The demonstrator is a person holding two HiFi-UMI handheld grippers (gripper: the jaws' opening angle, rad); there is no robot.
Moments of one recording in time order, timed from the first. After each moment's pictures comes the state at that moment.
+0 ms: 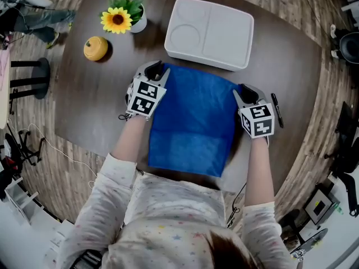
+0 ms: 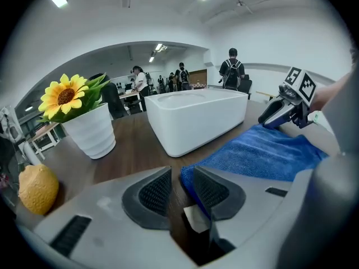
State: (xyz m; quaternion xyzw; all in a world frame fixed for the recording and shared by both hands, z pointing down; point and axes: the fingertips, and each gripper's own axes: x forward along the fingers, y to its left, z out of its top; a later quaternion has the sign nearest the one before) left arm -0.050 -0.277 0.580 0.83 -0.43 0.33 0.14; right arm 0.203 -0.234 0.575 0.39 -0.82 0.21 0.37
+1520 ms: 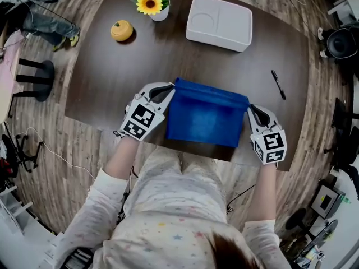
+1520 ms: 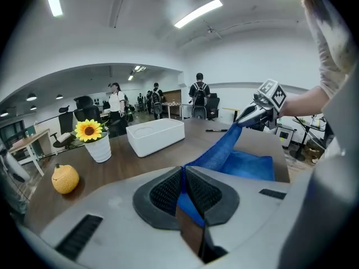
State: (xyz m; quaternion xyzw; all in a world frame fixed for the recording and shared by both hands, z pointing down) left arm -0.076 -0.075 0.478 0.90 -0.33 0.26 0.08; right arm 0.176 -0.046 0.464 0.42 -0.84 0.11 0.33
